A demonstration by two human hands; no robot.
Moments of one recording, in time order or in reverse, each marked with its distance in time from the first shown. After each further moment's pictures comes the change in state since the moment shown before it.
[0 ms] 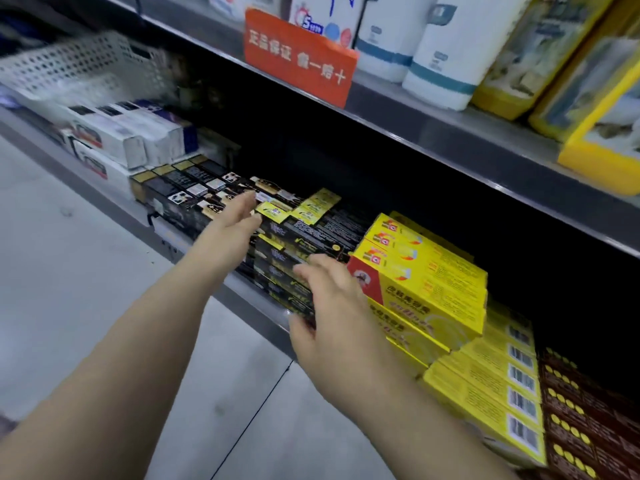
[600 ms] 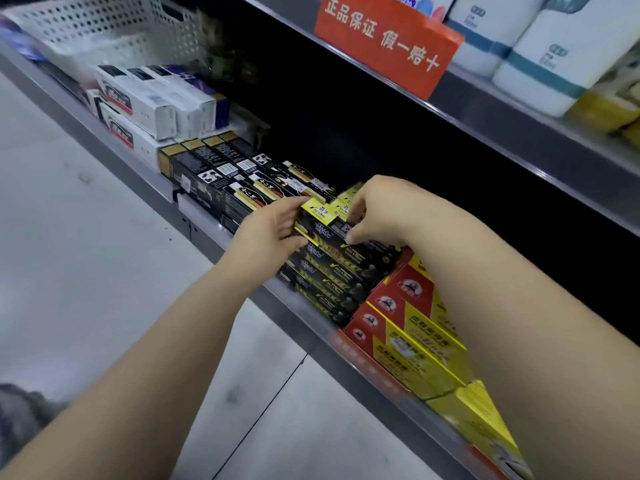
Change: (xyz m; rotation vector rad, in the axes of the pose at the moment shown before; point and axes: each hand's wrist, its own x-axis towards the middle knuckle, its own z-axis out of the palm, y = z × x) left_hand 0.010 -0.030 0.000 0.157 -0.038 0.116; right_hand 0.132 -0.009 -0.044 -0.581 -0.336 0.213
